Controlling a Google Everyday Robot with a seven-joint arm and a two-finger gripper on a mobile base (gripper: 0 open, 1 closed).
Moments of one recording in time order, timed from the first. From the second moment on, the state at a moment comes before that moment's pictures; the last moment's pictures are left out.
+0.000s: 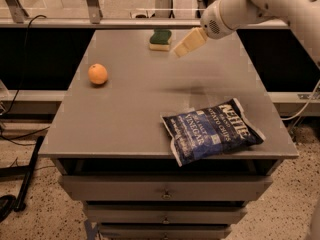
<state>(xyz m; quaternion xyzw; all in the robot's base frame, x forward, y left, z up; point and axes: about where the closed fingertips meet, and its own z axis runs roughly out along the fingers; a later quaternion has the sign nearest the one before) 0.730 -0.100 0.934 -0.44 0.79 0.10 0.42</state>
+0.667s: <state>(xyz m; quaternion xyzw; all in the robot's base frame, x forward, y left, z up) 0.798 -0.055 0.903 -0.41 0.79 0.11 0.45</state>
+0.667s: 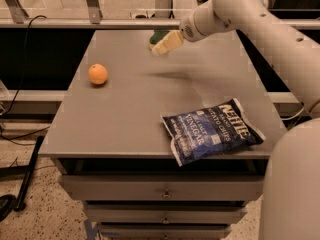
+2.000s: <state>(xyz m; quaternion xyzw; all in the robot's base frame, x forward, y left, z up) 0.876 -0.041 0.850 -0.34 0.81 0.14 0.45</state>
